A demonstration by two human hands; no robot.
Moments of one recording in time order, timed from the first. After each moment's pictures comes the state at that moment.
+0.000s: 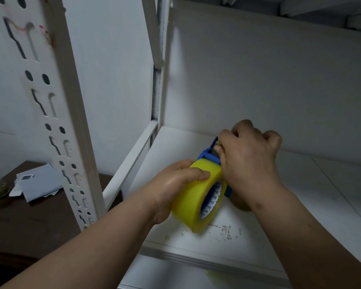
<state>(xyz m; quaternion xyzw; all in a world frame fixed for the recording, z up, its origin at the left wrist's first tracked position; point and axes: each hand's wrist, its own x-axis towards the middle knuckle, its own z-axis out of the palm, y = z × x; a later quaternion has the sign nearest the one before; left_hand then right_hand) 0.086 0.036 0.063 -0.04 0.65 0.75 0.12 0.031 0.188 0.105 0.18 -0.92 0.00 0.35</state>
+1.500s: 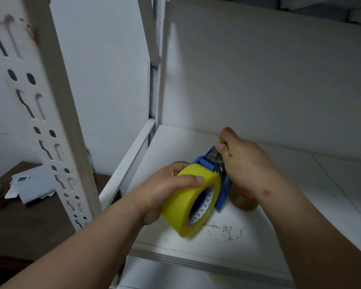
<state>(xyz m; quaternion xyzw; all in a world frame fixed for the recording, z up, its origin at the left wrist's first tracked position) 0.077 0.022 0.051 -0.03 0.65 0.75 0.13 0.005 0.198 0.095 0.21 -0.95 0.17 0.15</state>
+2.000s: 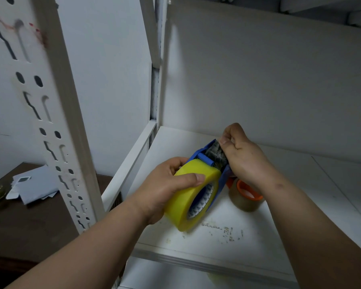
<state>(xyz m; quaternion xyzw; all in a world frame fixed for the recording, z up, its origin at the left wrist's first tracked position) 0.078 0.021 0.049 0.00 0.63 0.78 0.05 0.005 0.192 0.104 0.18 -0.91 0.37 0.07</state>
